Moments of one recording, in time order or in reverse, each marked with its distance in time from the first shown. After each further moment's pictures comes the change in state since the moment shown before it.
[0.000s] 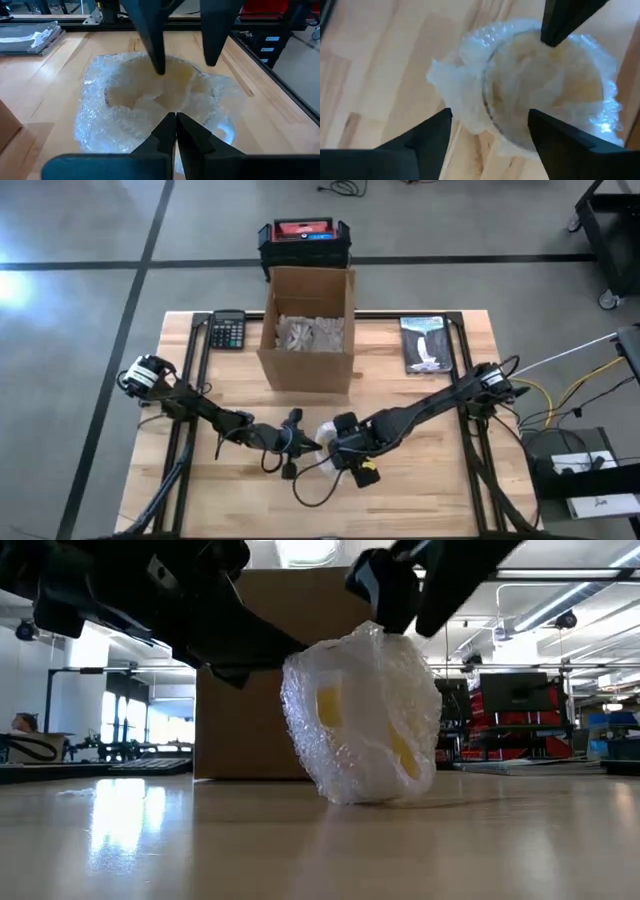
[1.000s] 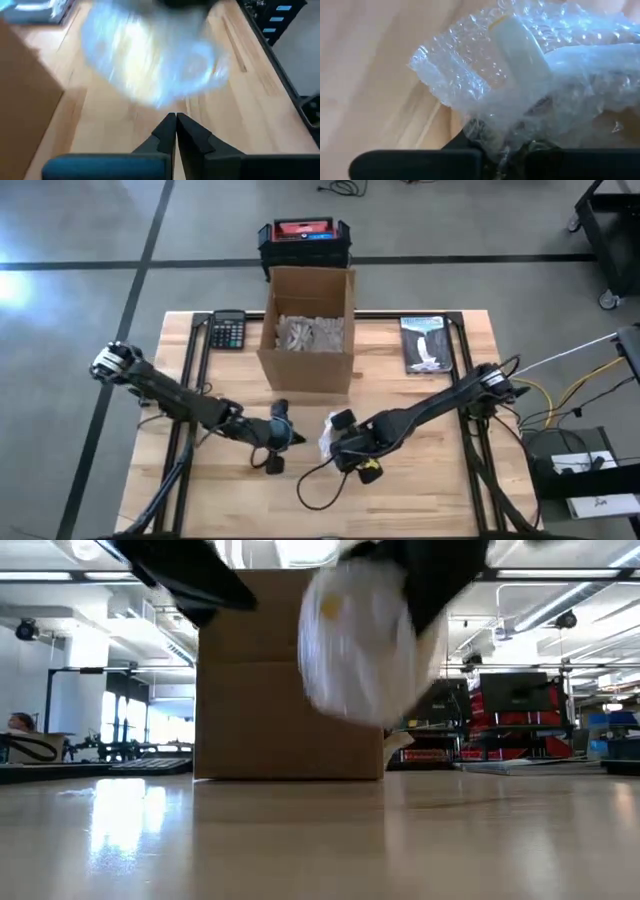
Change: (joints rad) left arm -0.066 -0.387 0.195 -0.895 -0.056 -0.152; right arm 0.016 -0.057 0.050 -0.071 0.056 -0.161
